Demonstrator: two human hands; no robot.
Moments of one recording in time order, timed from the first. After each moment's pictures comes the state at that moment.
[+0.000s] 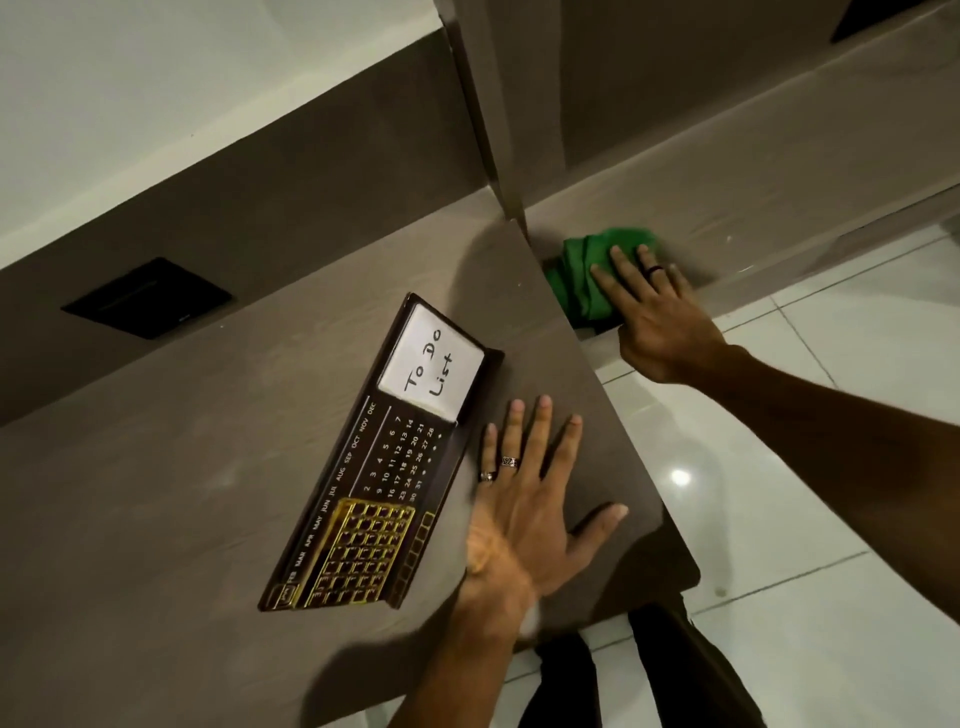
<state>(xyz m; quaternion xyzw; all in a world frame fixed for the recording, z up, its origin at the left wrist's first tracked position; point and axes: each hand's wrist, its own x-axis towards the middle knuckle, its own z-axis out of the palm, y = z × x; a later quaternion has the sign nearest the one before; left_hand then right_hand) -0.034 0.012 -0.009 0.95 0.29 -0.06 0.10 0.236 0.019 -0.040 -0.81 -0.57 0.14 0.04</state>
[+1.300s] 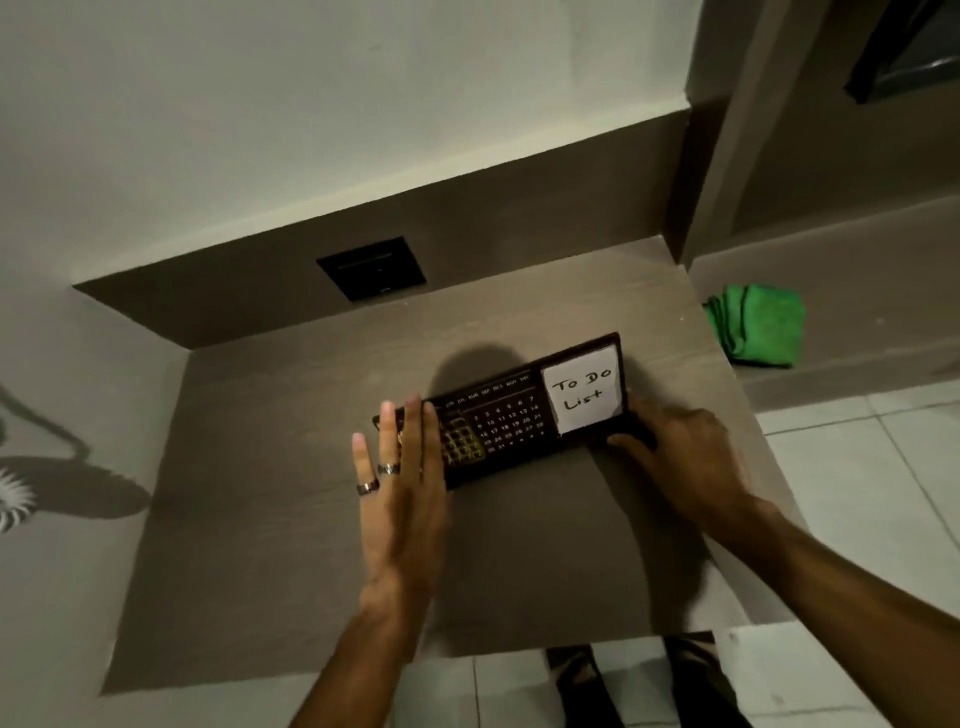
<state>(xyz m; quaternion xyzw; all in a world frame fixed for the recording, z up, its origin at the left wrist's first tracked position) -0.241 0.098 0.064 0.85 0.49 -0.07 -0.20 0.039 0.018 0.031 -0.79 -0.57 0.13 0.18</state>
